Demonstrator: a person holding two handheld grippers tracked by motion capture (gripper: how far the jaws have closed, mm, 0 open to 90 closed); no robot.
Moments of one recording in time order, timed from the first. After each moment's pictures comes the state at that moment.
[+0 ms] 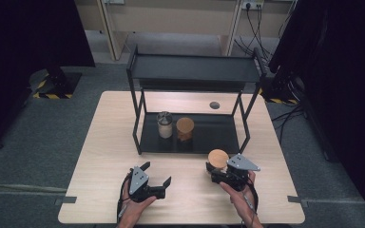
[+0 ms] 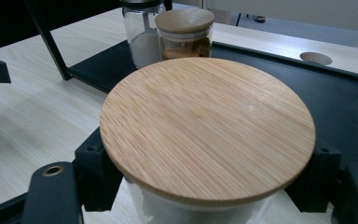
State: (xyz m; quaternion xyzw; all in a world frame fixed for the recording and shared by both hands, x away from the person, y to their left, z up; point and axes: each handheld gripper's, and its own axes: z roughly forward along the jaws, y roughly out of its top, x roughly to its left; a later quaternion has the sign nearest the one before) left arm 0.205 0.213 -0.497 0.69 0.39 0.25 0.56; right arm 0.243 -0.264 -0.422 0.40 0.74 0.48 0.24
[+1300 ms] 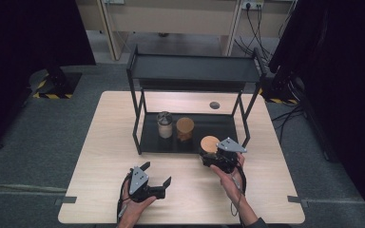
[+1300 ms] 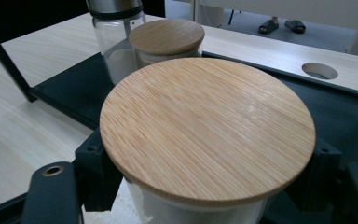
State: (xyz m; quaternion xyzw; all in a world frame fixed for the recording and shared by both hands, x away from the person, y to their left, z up) left arm 0.205 0.213 -0.497 0.69 0.38 0.25 0.56; right arm 0.296 -0.234 -0.418 0.41 0.74 0.47 0.25
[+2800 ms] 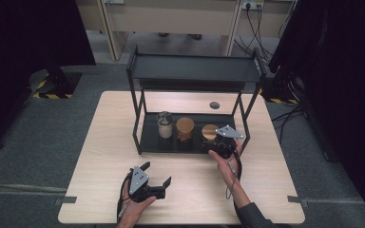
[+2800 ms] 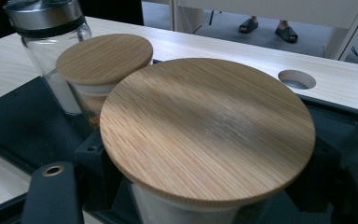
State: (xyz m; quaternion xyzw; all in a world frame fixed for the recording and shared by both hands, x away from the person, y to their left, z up) left arm 0.205 0.213 -0.497 0.69 0.39 0.25 0.56; right arm 0.339 -0.224 -0.423 0.44 0.72 0.46 0.27
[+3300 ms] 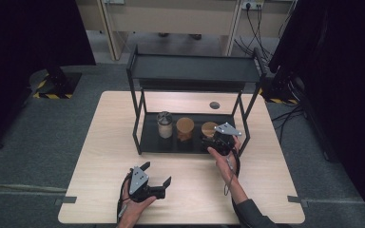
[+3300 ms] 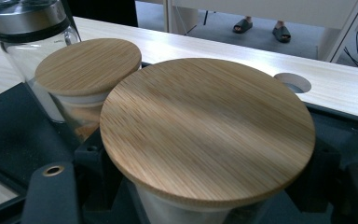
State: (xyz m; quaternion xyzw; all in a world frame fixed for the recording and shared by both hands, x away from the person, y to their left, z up) left arm 0.205 0.213 -0.497 0.69 0.39 0.25 0.56; right arm 0.348 -0.217 -0.424 0.44 0.72 0.45 0.28
